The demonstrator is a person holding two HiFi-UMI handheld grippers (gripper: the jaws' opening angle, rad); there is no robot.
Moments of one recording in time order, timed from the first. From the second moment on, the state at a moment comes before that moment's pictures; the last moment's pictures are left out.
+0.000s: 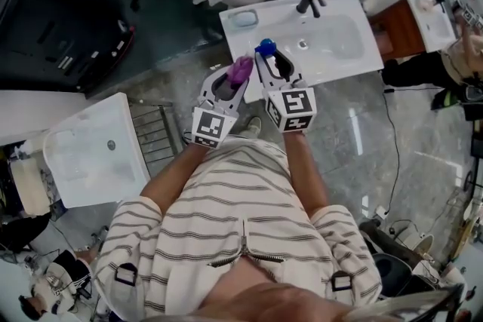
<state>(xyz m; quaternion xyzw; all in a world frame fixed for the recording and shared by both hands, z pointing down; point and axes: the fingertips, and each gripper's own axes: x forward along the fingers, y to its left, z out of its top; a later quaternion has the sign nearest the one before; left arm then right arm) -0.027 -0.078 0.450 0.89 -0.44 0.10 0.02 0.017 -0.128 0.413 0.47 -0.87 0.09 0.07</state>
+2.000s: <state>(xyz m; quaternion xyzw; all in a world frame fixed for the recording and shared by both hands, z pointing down) 0.044 -0.074 0.513 0.93 -0.35 0.15 0.02 0.042 -0.113 0.411 0.49 -0.86 0.11 0.07</state>
